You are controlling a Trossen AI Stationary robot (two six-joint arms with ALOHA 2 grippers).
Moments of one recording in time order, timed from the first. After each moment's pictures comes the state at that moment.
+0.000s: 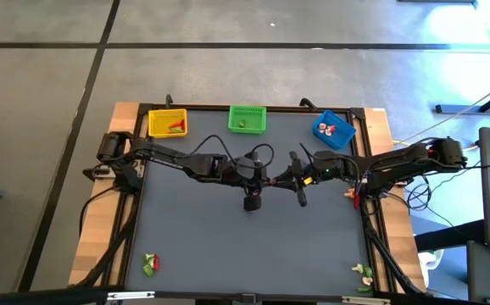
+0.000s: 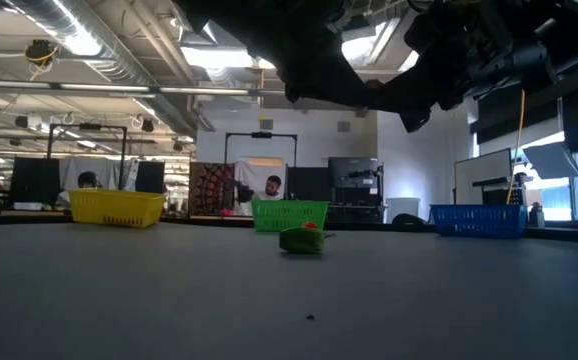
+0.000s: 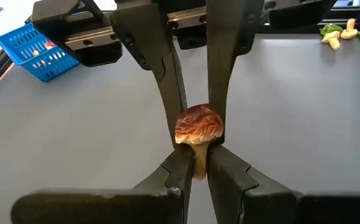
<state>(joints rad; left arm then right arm) -0.05 1.81 1.26 -0.02 -0.16 -0.03 0.00 1.23 0.48 0.46 -0.19 0.12</state>
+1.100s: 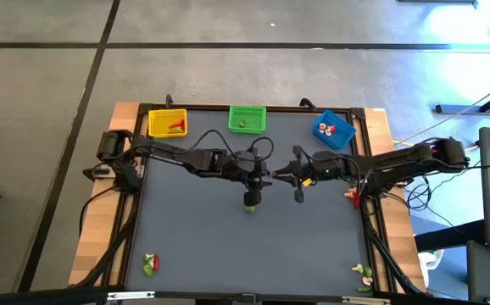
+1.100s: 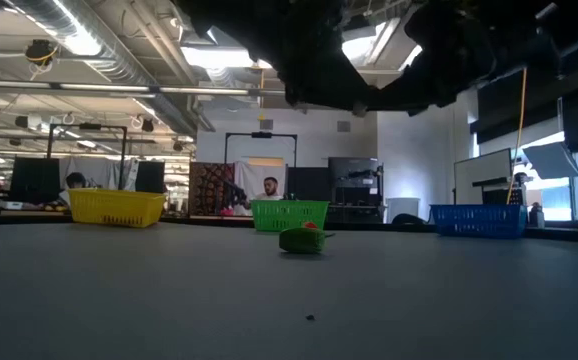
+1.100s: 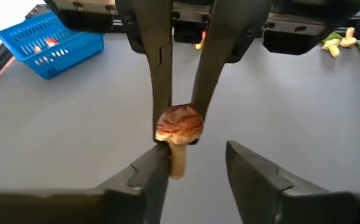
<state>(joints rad) -0.03 1.79 1.26 -0.04 -0.09 -0.05 0.00 1.19 0.53 0.32 0.02 -0.07</state>
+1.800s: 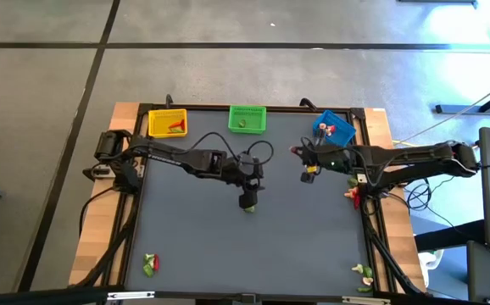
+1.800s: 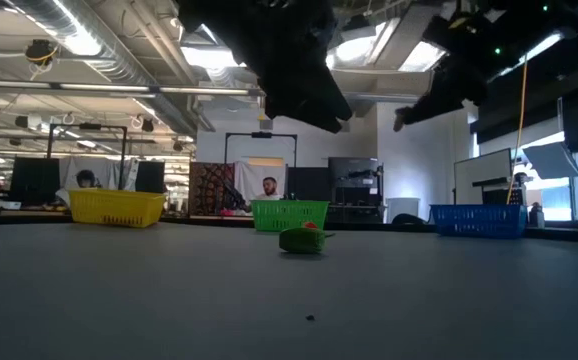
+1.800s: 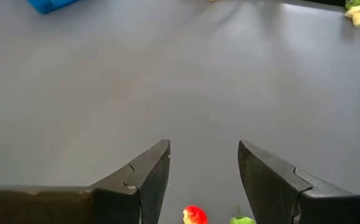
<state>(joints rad) -0.03 1.78 1.26 -0.20 -0.09 -0.19 -0.04 1.01 0.67 -0.28 0.45 -0.17</state>
